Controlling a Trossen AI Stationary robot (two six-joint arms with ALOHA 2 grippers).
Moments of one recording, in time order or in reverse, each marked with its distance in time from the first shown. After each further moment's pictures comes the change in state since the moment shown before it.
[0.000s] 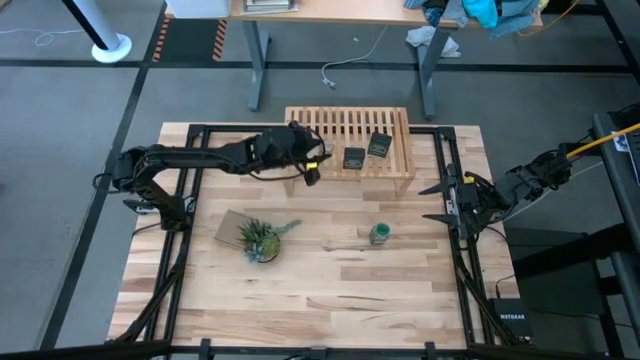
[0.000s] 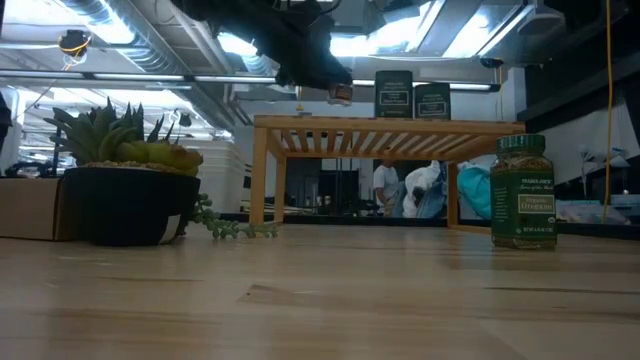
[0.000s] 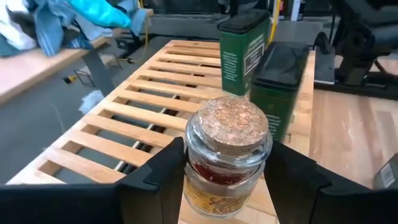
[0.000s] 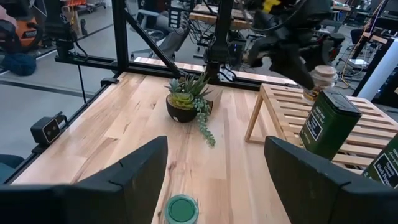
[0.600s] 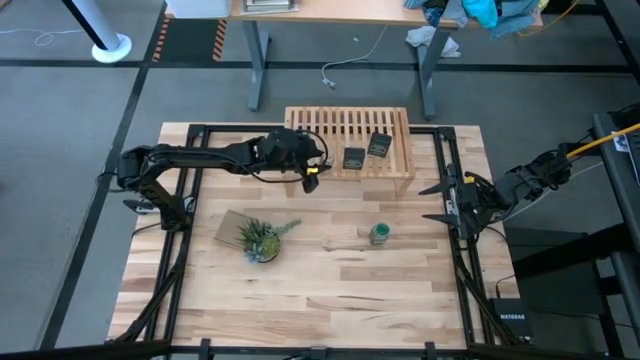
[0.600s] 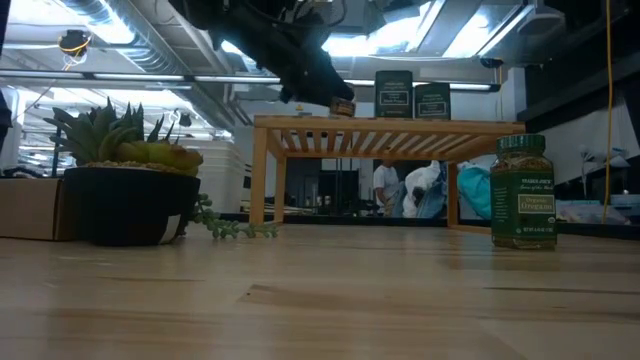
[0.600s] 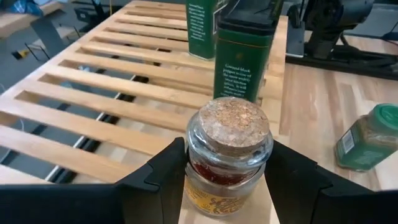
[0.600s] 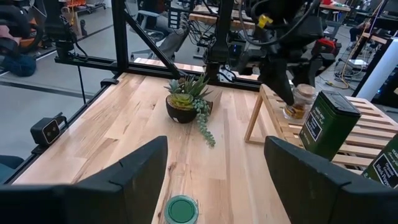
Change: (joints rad) left arm 0.017 0.036 -0.013 -0.057 0.140 -0.041; right arm 0.000 0.000 0.000 0.003 0.000 0.000
